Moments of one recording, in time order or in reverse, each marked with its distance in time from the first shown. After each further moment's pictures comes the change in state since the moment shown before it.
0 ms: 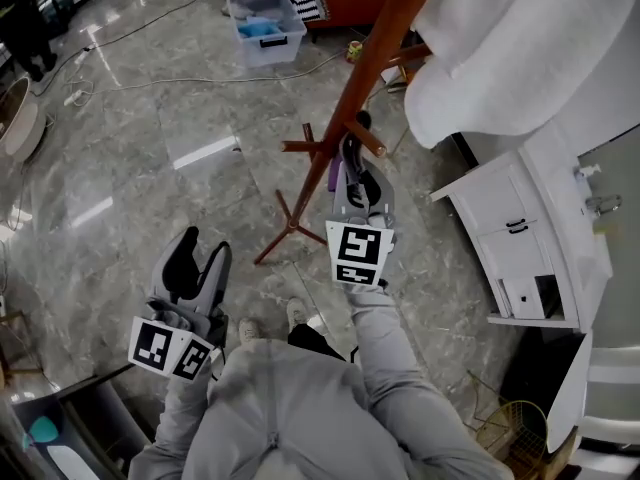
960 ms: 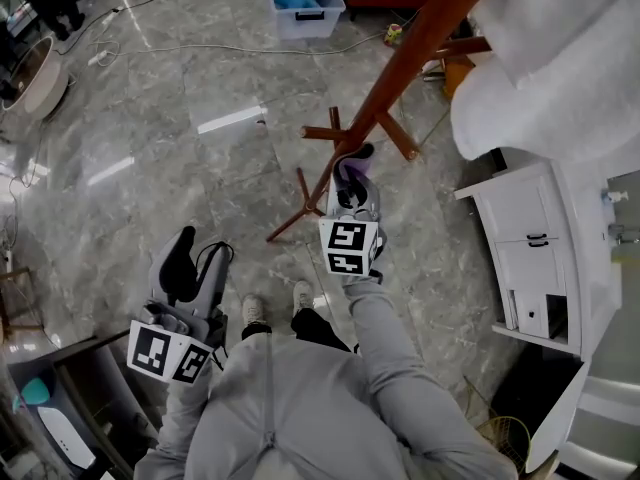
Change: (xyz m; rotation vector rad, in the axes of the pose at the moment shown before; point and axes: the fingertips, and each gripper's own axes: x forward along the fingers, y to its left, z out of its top) left arm -0.018 0.011 -0.018 0.013 0.042 0.148; right arm 0.029 0.067 -0.123 0.013 0.218 0.203
